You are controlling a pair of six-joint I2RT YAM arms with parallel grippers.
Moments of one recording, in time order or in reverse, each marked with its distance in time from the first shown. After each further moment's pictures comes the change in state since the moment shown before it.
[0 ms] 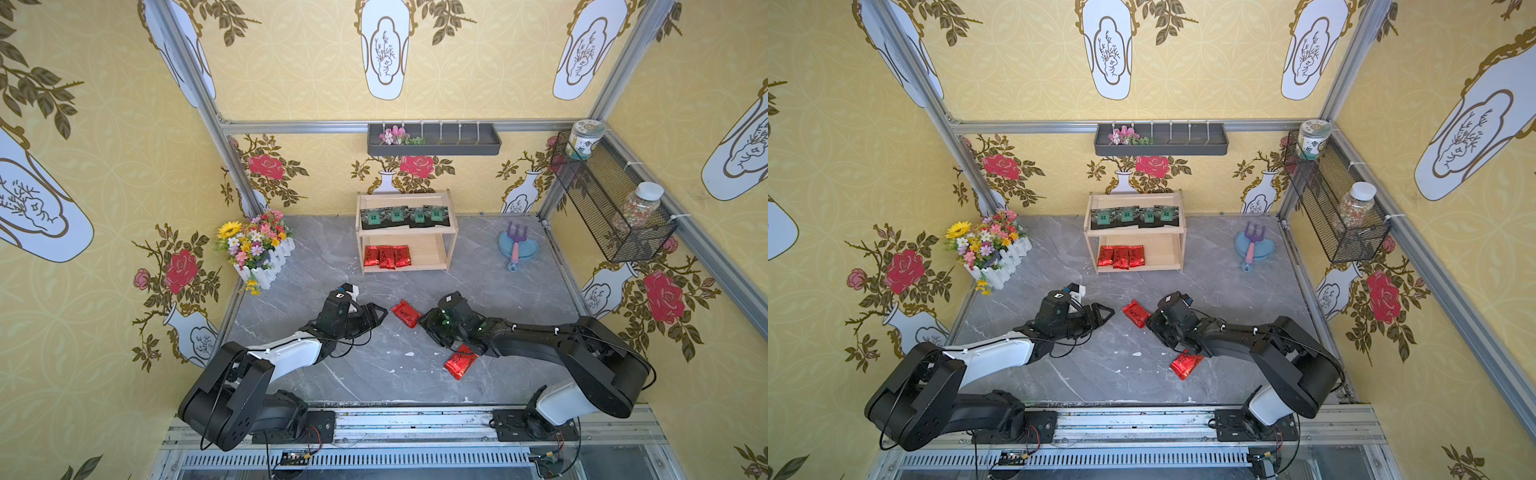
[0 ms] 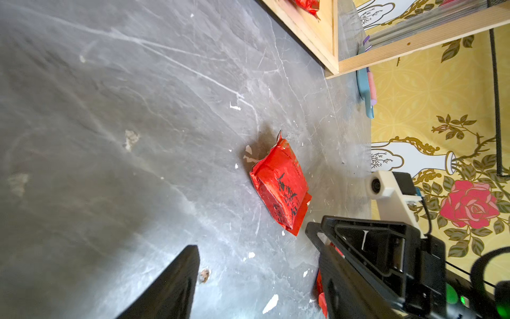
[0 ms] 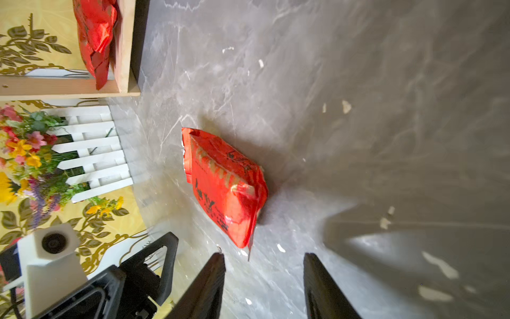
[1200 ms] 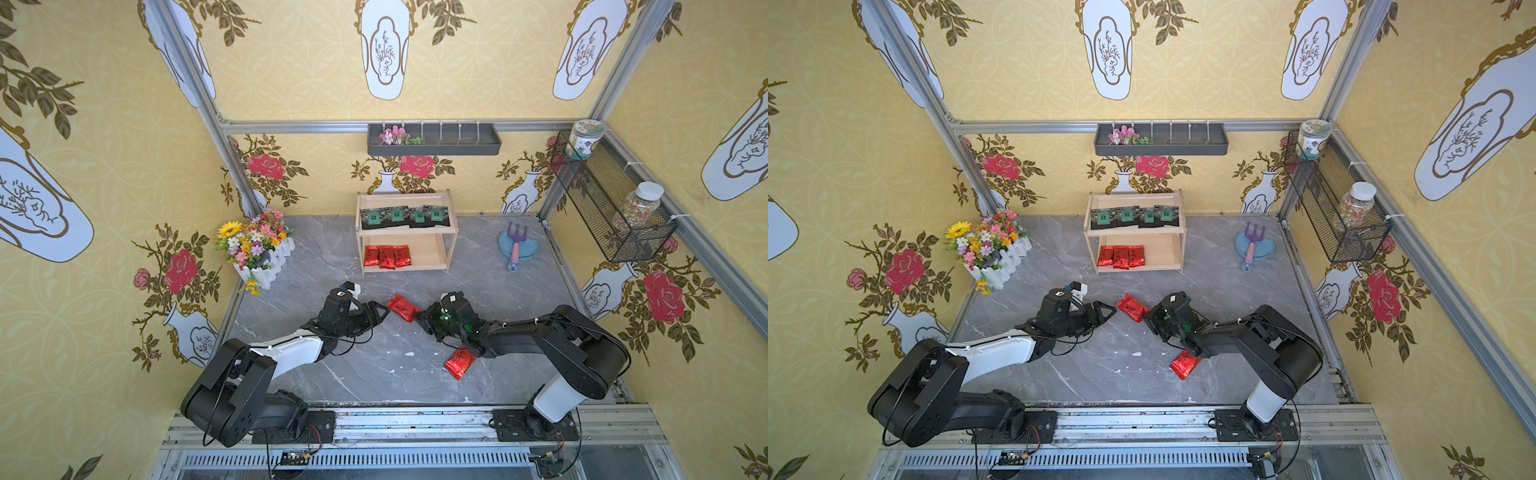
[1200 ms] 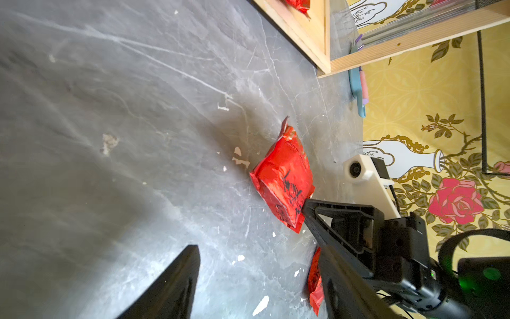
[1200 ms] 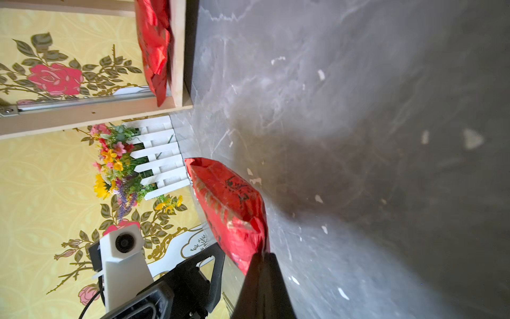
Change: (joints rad) left arm 0.000 0.011 0.021 0.006 0.025 -0.016; right arm -0.042 0.090 -0.047 0.325 -0.045 0.088
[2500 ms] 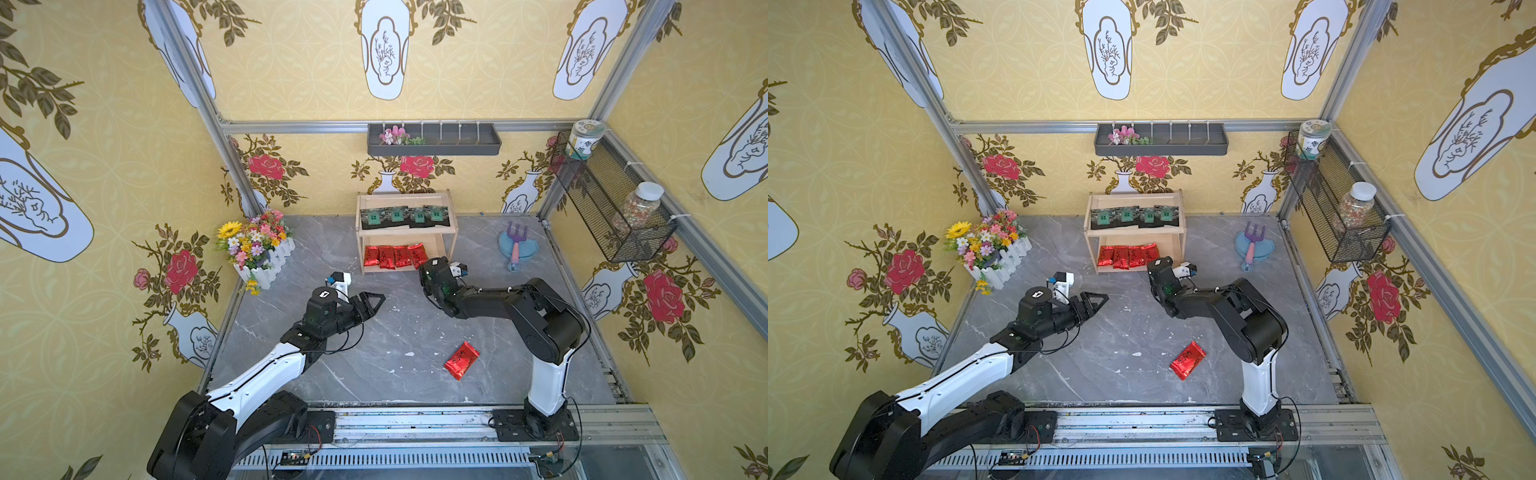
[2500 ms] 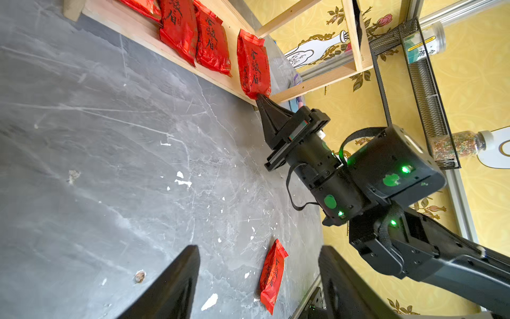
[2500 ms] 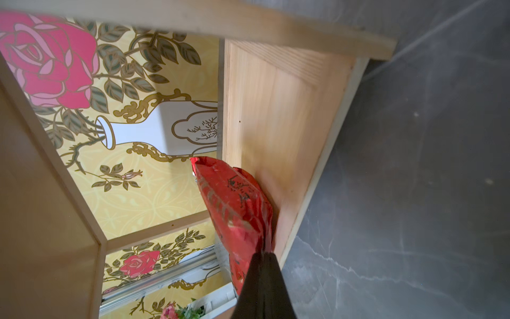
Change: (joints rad) left arm 0.018 -0.298 0.003 -0.086 -0.002 -0.037; right arm -0.089 0.291 0.456 -0.105 0.504 0.210
